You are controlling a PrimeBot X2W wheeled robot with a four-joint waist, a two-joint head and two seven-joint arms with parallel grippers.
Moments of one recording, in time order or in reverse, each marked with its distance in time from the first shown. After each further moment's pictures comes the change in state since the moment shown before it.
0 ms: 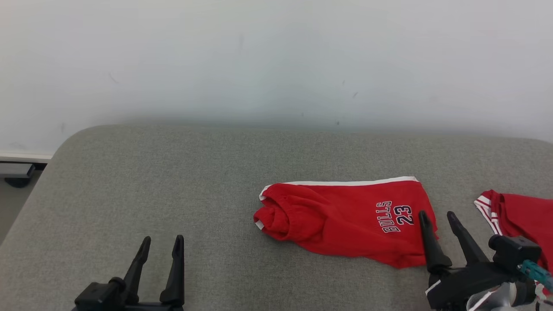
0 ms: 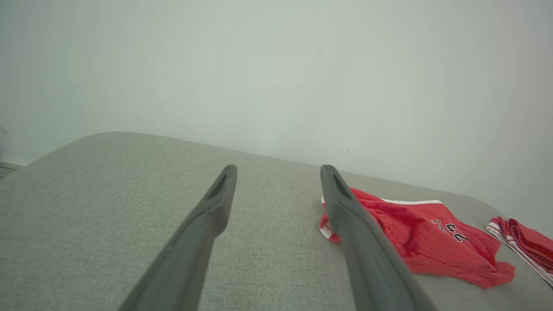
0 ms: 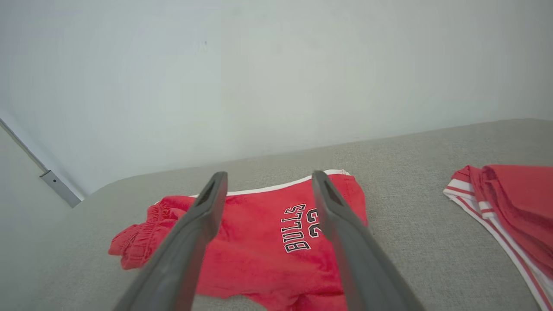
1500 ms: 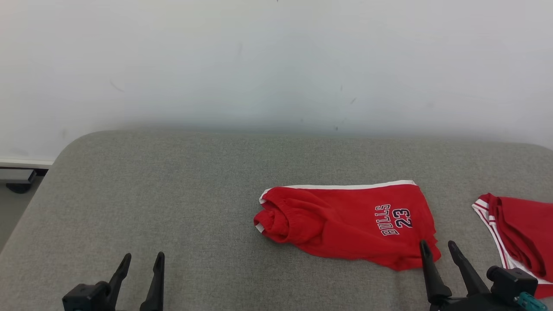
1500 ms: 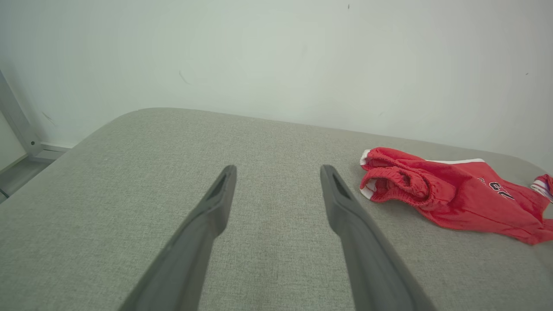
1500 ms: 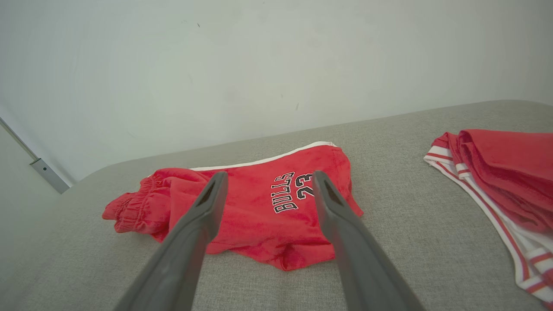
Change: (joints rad) left arm 0.019 0.103 0.006 0.021 -0.009 0.036 0.112; right arm 0.128 0.000 0.029 -0.027 -0.021 0.000 -0.086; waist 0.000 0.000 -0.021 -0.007
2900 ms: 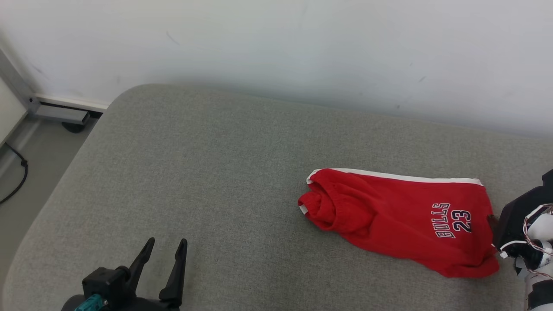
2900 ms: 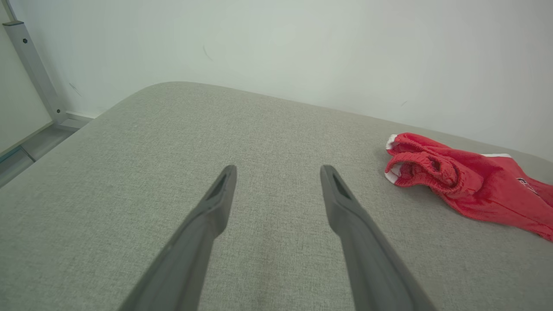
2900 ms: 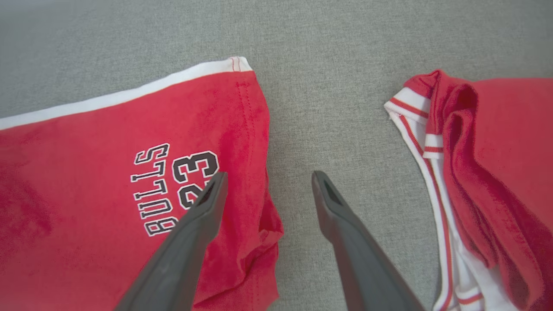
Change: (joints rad) left arm -0.056 -0.010 -0.066 -0.012 -0.020 -0.023 0.015; right arm -0.516 -0.004 -0.530 0.299 -0.442 0.000 0.887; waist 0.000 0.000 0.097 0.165
